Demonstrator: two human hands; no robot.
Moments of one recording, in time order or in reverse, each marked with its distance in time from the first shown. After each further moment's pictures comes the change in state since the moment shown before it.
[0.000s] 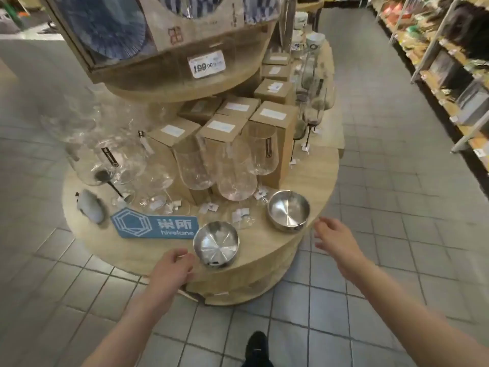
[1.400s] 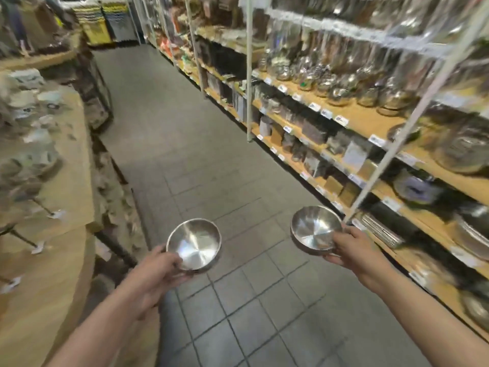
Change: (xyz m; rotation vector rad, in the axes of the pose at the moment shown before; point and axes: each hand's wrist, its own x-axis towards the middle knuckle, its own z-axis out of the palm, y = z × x) left_hand -0.155 0.201 0.497 0.210 -0.732 0.061; right_hand -0.072 0.133 -0.527 0.556 0.634 0.226
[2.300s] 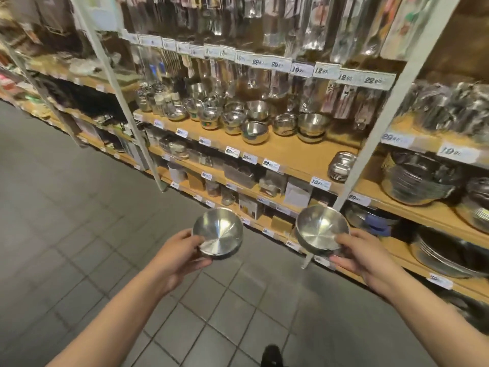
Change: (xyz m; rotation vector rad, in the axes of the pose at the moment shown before) left_hand 0.396 0.332 0.355 0.246 -0.521 0.065; right_hand 0.347 -0.199 -0.084 0.304 0.503 0.040
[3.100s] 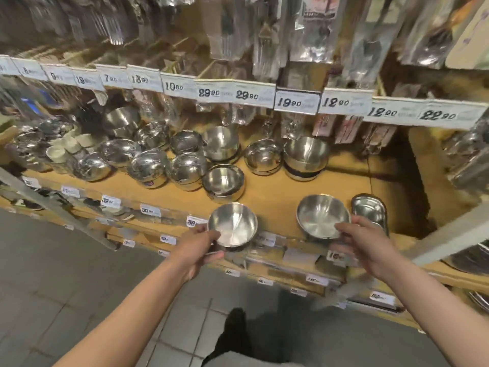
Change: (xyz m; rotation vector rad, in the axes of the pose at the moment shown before) left_hand 0.402 0.233 0.148 0.209 -0.189 -0.118; right_hand 0.344 -0.171 0.087 0.212 0.167 0.023
